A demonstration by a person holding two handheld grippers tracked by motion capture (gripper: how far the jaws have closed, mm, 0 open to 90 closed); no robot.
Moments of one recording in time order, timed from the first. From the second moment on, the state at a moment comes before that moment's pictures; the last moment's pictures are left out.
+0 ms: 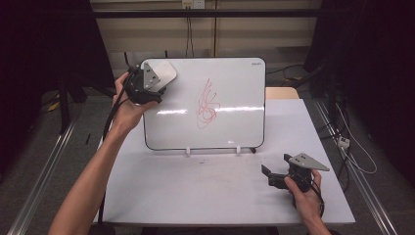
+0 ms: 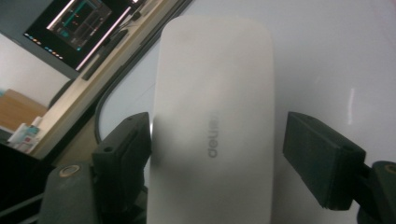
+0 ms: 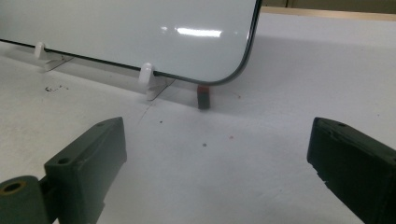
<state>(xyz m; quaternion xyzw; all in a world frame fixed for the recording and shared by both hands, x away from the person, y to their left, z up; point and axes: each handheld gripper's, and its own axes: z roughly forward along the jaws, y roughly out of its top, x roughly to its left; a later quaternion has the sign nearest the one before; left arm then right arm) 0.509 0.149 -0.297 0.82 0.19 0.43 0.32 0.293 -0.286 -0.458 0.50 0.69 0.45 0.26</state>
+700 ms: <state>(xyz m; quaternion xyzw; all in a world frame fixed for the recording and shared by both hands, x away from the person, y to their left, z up) 0.517 0.146 -0.300 0.83 0.20 0.43 0.30 0.294 -0.285 -0.459 0.50 0.69 0.45 0.26</state>
